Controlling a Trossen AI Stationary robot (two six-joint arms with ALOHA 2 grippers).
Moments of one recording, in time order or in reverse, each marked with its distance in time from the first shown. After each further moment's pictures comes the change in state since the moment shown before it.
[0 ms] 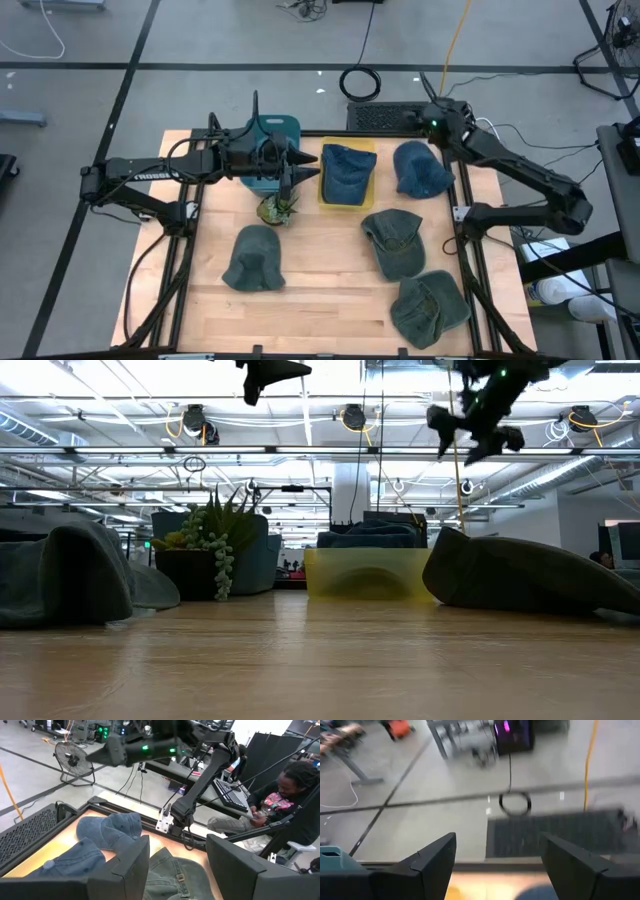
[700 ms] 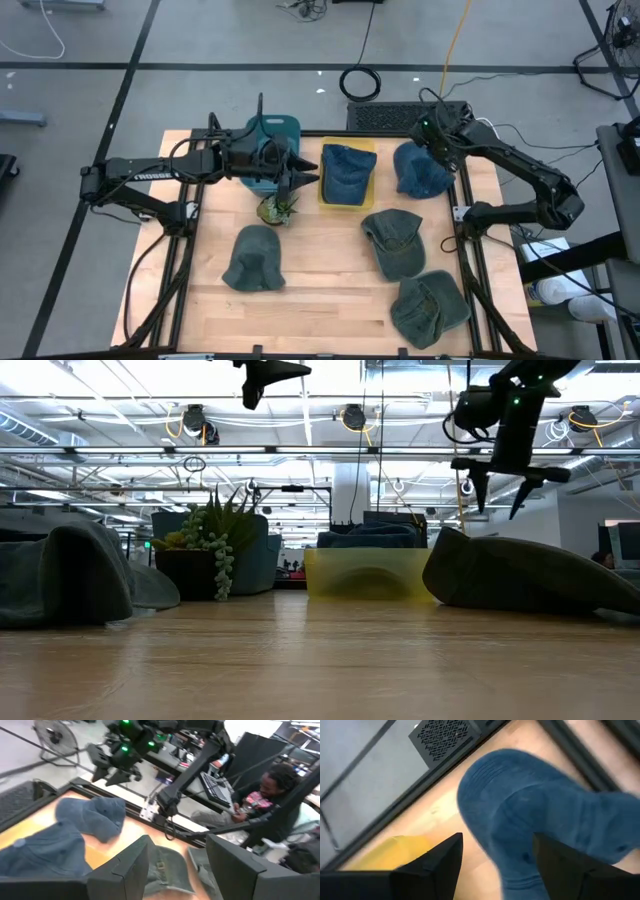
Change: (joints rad) left arm 0.000 0.000 0.000 -0.037 0.082 -0.104; right arm -0.168 0.100 0.000 -0.489 -0.358 0.712
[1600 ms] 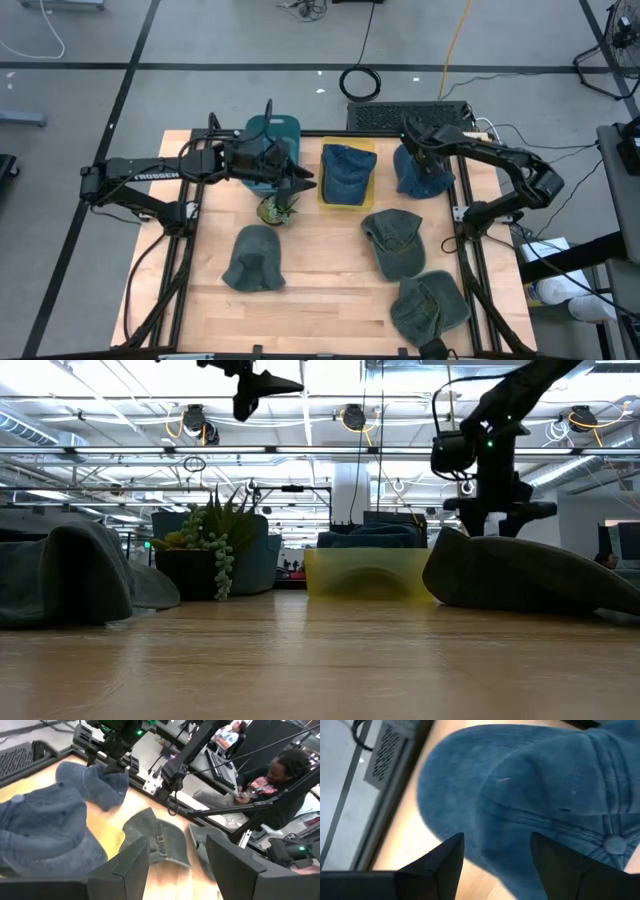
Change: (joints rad) left arm 0.000 0.000 0.000 -0.135 0.024 -0.066; right arm 0.048 0.237 -0.066 0.073 0.075 0.493
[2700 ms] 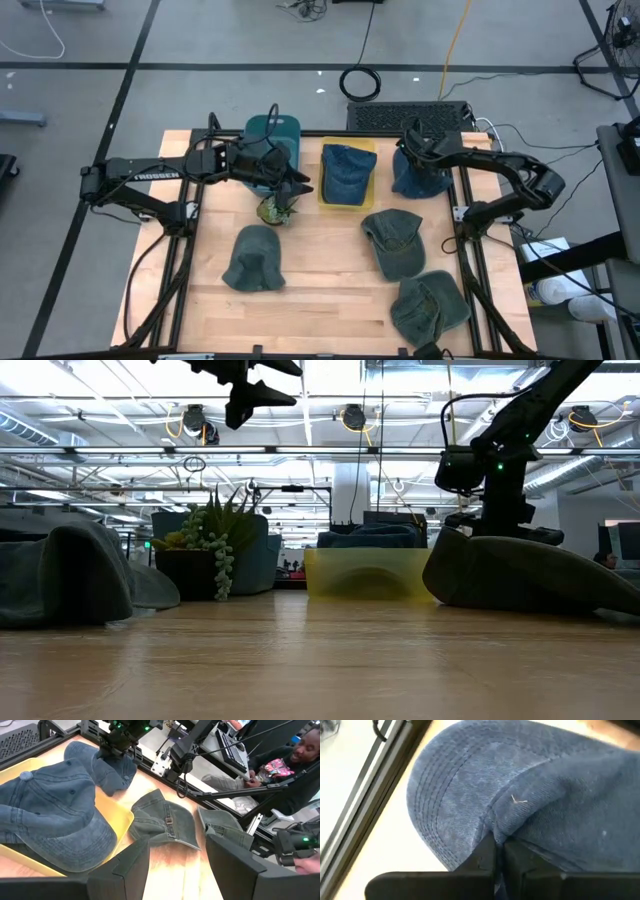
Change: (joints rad) left arm -0.002 0.000 0.000 -0.096 0.000 0.026; right arm 0.026 -0.013 -0.185 0.267 0.058 -0.125
